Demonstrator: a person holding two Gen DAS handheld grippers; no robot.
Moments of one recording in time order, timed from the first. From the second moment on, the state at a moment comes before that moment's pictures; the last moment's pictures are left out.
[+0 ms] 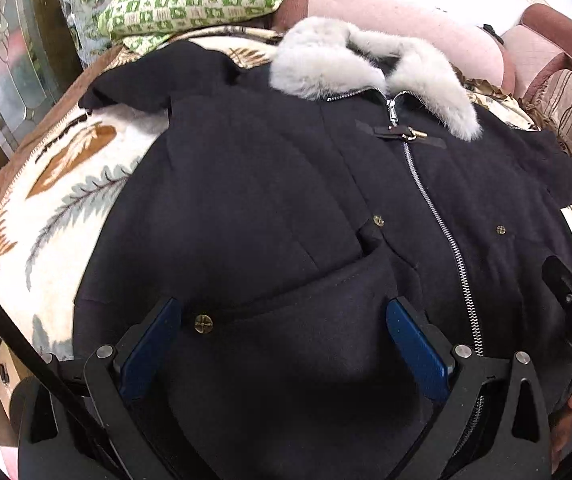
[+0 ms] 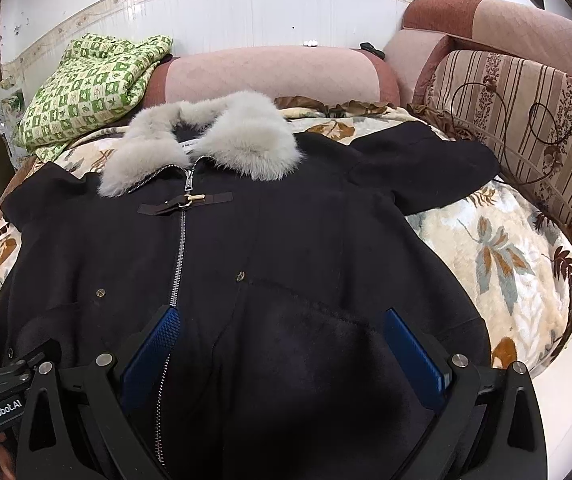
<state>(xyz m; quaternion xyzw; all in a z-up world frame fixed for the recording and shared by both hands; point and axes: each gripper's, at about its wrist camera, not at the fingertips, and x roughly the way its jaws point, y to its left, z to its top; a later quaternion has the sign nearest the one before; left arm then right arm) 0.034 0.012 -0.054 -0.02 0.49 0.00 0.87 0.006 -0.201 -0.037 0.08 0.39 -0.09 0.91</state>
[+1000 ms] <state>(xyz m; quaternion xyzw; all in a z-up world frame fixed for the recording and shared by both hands) -0.010 0.031 -0.003 -0.01 0.38 0.01 0.92 -0.007 -0.198 -0.003 0.09 0.36 -0.08 0.93</state>
